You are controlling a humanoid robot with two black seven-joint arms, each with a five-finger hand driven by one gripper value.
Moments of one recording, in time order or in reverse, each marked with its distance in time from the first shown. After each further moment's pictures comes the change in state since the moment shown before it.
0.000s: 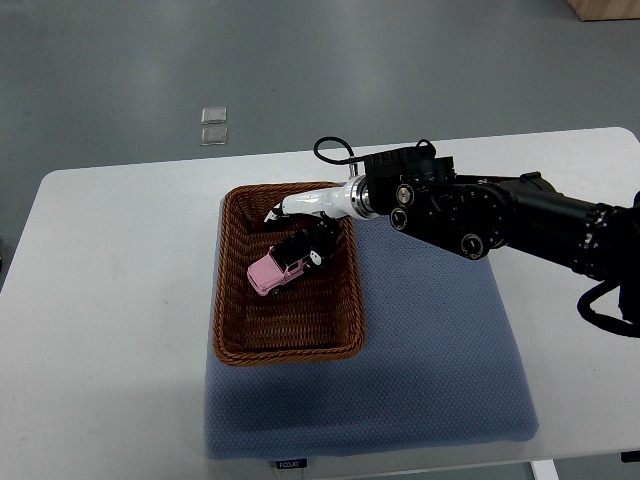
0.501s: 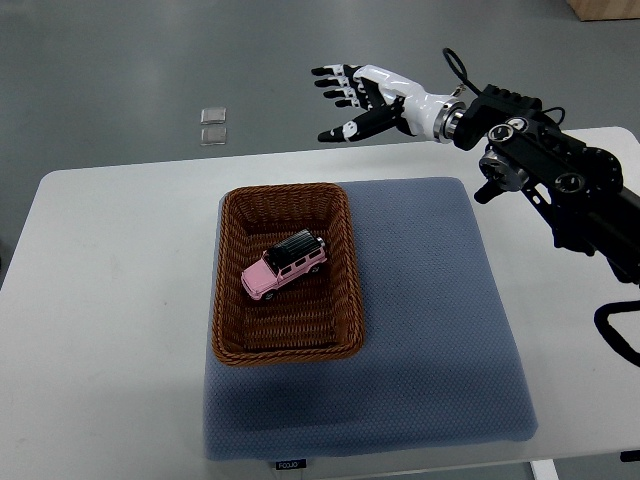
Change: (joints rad) left arm 0.000 0.000 0.001 -0.001 0.000 0.000 0.003; right arm -0.294 -0.140 0.829 0.009 0.325 -0.048 0.074
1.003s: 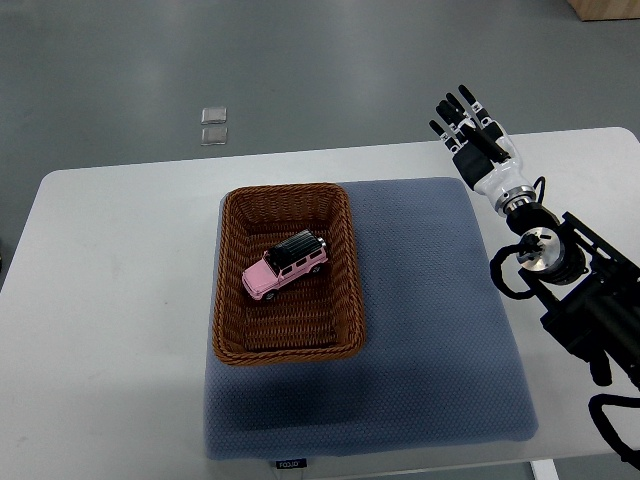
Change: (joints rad) left arm 0.000 0.000 0.004 -0.004 0.001 0.000 0.005; right arm -0.295 0.053 0.224 -0.030 0.674 -0.044 0.118
